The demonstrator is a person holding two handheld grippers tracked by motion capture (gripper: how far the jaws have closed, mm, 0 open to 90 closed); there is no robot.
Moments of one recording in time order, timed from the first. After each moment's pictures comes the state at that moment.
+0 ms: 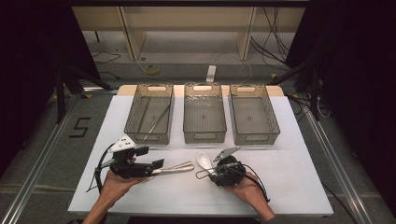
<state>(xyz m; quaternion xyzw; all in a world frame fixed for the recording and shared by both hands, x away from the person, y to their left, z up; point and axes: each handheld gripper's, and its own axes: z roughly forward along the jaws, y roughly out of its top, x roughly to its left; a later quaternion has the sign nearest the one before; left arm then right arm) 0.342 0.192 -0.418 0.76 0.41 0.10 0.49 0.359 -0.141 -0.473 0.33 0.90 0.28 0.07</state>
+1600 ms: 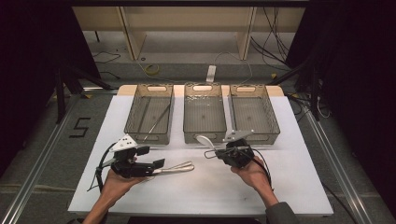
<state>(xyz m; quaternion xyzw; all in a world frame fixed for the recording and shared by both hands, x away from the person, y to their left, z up) 0.344 0.190 -0.418 0.77 0.40 0.10 0.49 0.390 -0.161 -0.428 0.35 0.86 0.36 0.12</state>
